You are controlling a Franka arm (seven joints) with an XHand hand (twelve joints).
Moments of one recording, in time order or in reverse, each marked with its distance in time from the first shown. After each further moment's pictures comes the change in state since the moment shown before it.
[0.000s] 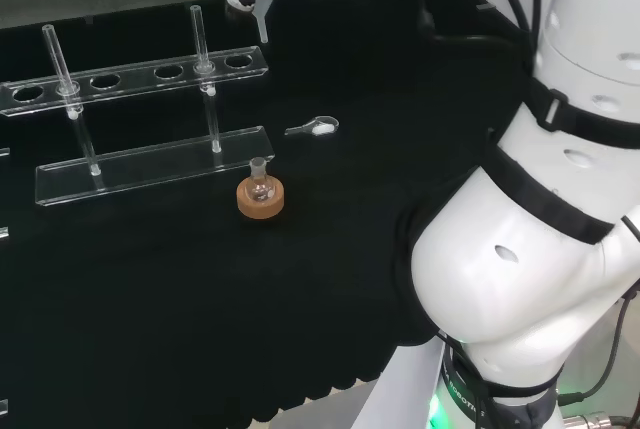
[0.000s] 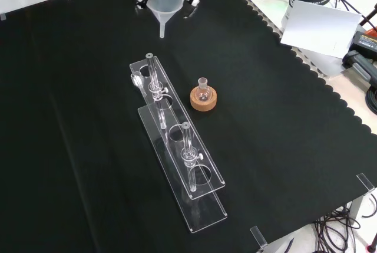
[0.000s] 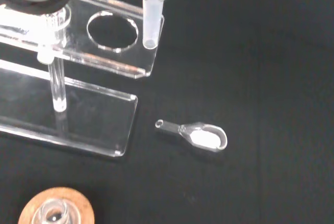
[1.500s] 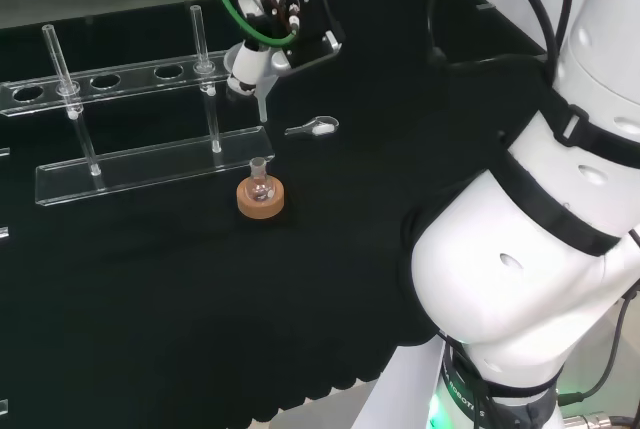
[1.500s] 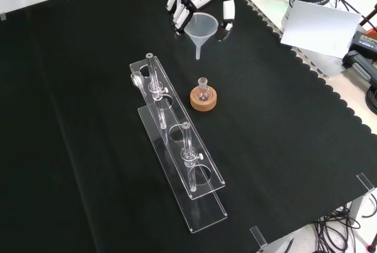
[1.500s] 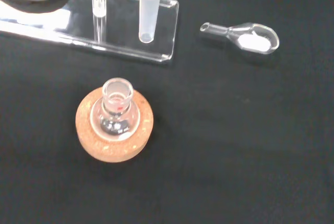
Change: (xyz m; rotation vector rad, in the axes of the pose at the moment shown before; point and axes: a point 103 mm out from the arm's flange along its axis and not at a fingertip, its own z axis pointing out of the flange) arm 0.051 -0.041 0.093 0.096 0.065 0.014
